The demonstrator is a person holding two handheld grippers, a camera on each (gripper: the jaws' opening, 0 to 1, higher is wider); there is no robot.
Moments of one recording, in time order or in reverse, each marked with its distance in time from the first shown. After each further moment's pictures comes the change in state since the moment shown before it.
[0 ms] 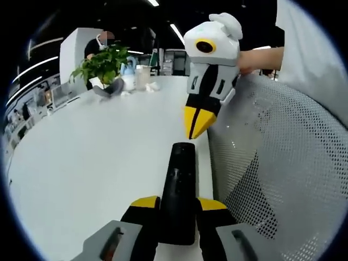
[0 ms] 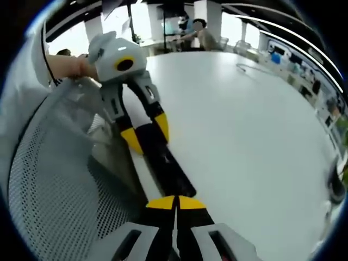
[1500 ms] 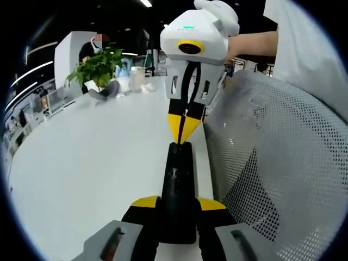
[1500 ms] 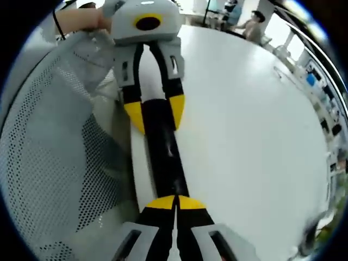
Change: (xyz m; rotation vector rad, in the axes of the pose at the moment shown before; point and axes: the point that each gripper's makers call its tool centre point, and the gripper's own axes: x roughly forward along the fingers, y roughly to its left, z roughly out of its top) left arm 0.000 -0.001 -0.001 0.038 0.001 -0.017; right arm 0.015 -0.009 -0.003 -0.313 0.257 0.043
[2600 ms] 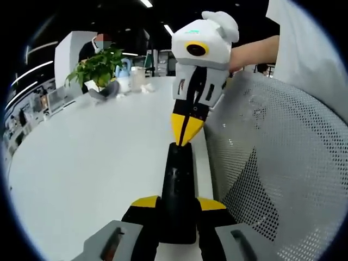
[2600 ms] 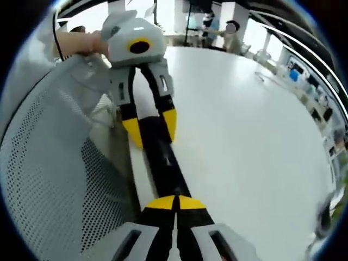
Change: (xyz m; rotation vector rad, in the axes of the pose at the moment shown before) left arm 0.000 -0.001 0.000 -0.006 -0.004 -0.004; right arm -0.001 0.006 0.009 0.098 -0.179 -0.043
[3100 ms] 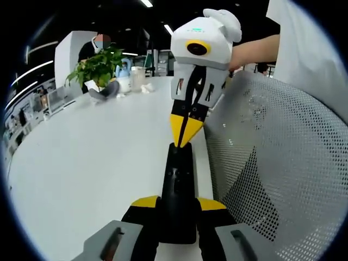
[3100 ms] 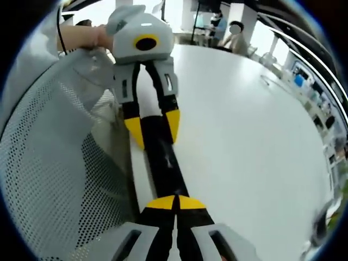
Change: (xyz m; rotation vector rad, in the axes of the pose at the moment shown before) left arm 0.000 0.001 0.000 0.000 0.000 0.001; right arm 0.003 -0.003 0.004 -0.036 0.013 0.009
